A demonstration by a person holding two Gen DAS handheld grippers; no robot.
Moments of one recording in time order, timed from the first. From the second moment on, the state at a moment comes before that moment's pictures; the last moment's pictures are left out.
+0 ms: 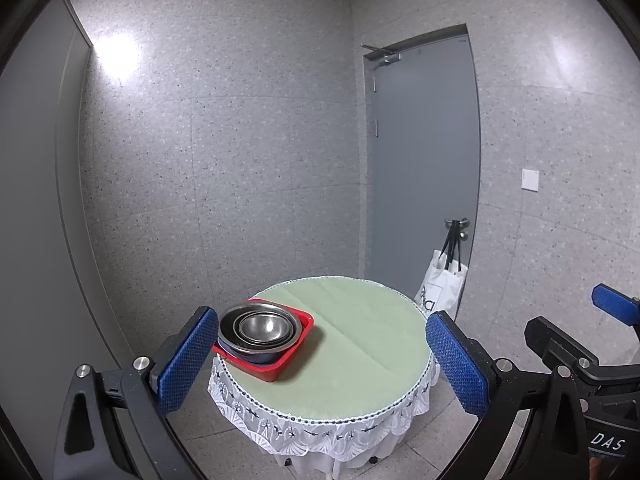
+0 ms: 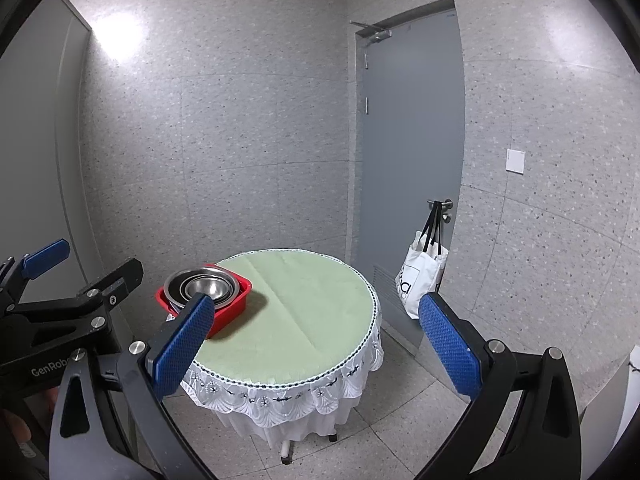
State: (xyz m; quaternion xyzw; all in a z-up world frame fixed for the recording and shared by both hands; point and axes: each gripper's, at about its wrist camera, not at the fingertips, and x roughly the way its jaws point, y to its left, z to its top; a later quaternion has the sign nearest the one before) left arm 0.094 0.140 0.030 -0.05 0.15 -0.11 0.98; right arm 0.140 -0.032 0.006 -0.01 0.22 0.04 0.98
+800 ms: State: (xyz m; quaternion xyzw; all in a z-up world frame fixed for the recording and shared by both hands) left arm 0.117 0.141 0.017 -0.04 0.14 -0.11 0.98; right arm 0.151 -0.040 0.003 -0.01 0.22 0.04 0.98
